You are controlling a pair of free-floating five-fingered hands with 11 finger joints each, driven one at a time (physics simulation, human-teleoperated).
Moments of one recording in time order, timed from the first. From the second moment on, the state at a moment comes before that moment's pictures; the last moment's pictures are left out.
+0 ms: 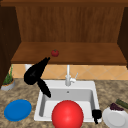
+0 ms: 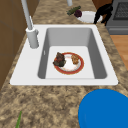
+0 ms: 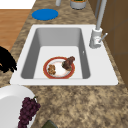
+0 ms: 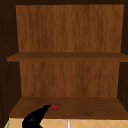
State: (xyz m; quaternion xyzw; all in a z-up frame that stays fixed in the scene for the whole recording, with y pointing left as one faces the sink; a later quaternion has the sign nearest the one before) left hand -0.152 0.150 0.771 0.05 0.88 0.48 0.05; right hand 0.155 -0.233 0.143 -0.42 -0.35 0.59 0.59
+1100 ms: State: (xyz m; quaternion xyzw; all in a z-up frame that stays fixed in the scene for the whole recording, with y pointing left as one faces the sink) left hand -0.129 0.174 0.761 0.06 0.82 0.57 0.04; right hand 0.155 -0.233 0.143 -0.42 -0.35 0.59 0.59
